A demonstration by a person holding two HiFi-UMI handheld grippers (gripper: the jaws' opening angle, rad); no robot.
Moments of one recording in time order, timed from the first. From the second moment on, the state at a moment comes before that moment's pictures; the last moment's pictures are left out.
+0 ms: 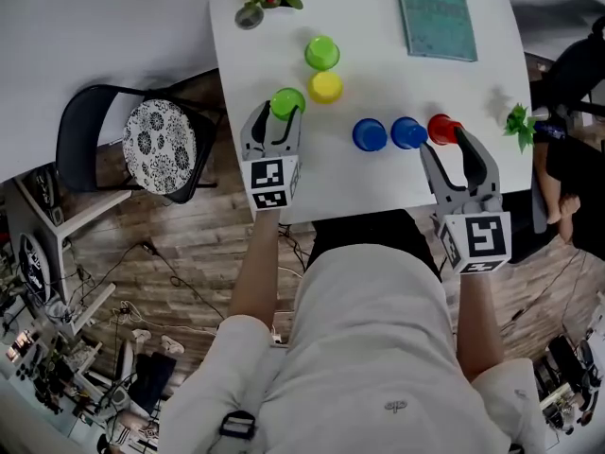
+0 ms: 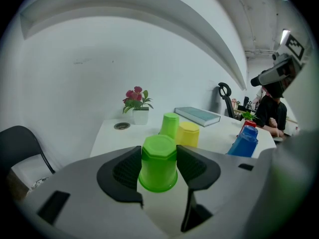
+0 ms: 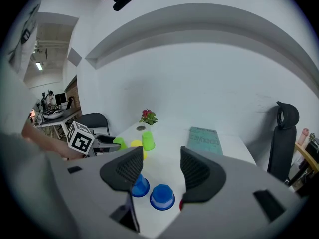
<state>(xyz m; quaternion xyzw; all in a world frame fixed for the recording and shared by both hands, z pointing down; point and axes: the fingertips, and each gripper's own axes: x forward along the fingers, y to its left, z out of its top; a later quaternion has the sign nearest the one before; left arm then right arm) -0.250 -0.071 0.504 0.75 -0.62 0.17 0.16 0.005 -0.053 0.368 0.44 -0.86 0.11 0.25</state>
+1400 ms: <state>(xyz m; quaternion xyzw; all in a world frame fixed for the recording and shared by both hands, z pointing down) -0.071 -0.061 0.395 0.86 -0.47 0.16 0.10 0.104 -0.033 0.345 0.48 -0.85 0.11 0.19</state>
